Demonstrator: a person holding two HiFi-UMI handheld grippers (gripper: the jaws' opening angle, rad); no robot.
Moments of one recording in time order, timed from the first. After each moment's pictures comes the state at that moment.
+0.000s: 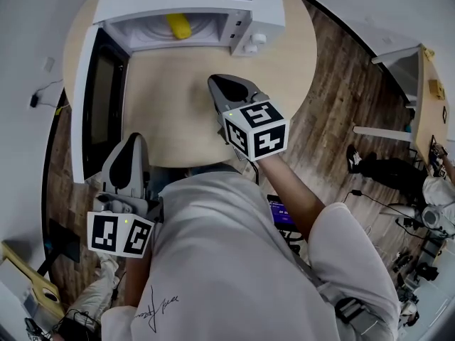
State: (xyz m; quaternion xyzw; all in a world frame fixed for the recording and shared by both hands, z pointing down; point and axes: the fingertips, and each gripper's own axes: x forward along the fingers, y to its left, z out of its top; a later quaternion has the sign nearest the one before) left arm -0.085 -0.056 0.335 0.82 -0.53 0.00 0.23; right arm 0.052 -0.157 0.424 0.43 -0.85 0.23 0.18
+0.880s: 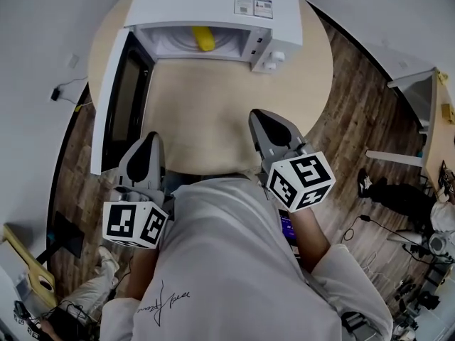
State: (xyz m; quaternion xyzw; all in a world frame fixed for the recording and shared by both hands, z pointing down) left arm -0.091 -0.054 0.341 0.80 -0.56 0.04 0.20; right arm 0.091 -0.095 0.369 0.45 -0.86 0.23 0.11
